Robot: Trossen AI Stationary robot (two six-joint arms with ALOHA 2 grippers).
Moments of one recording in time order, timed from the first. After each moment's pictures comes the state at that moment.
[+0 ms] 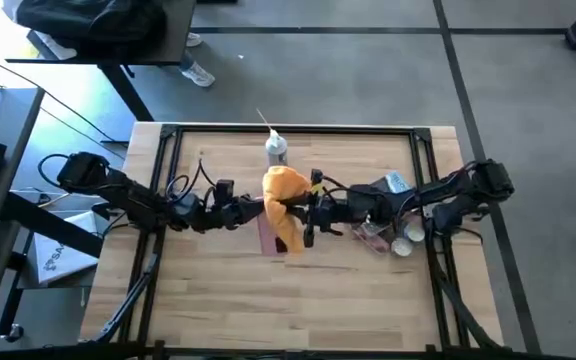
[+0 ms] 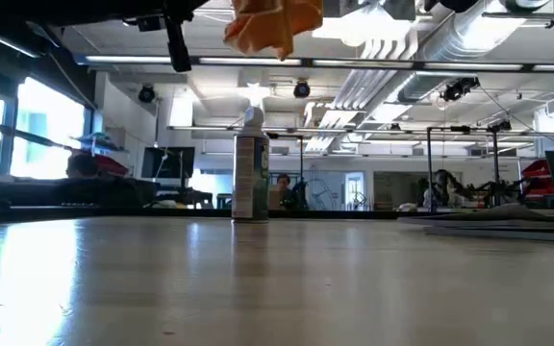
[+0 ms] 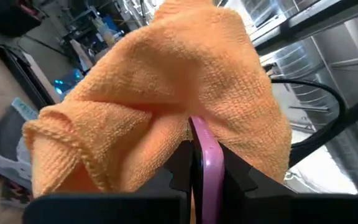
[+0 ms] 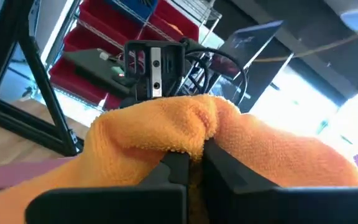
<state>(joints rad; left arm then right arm) -0.26 1.36 0.48 1.22 -0.44 -0.90 0.14 1.60 0.97 0.71 0.20 -0.55</state>
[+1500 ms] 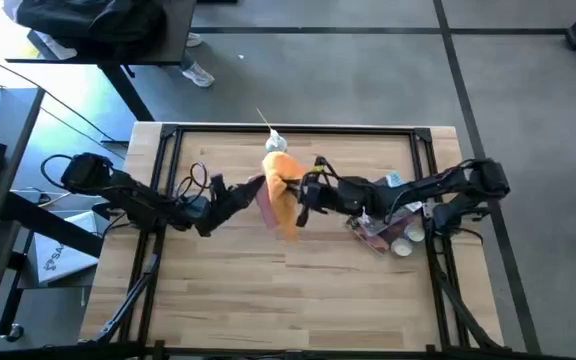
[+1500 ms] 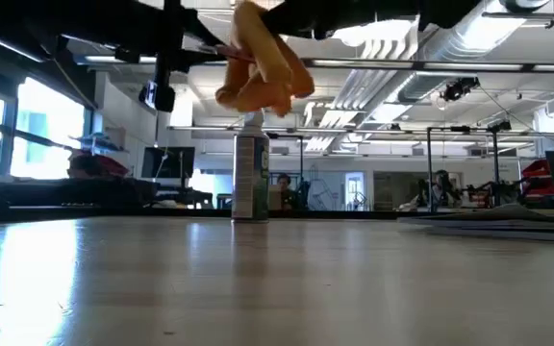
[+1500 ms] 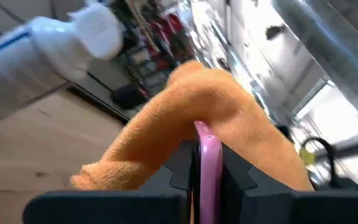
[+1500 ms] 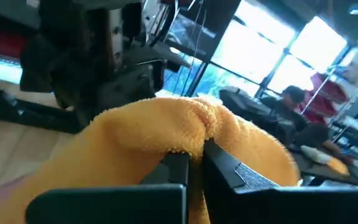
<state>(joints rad) -0.23 1.43 0.50 1.10 -0.97 -1.03 0.07 1.65 0.97 0.65 0.37 -0.43</state>
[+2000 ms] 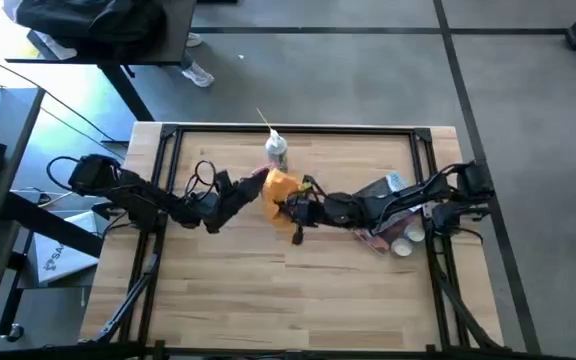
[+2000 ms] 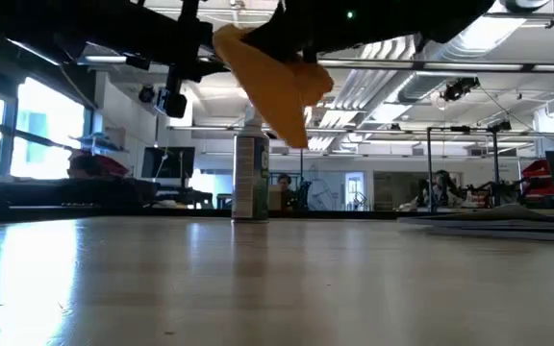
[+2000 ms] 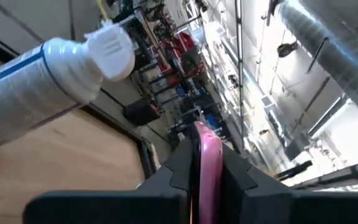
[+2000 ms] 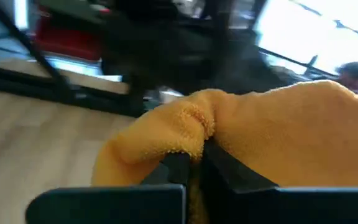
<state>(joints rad) -0.16 1.46 0.54 1.10 -0.98 -1.03 0.15 1.74 0.97 0.65 0.31 -0.29</state>
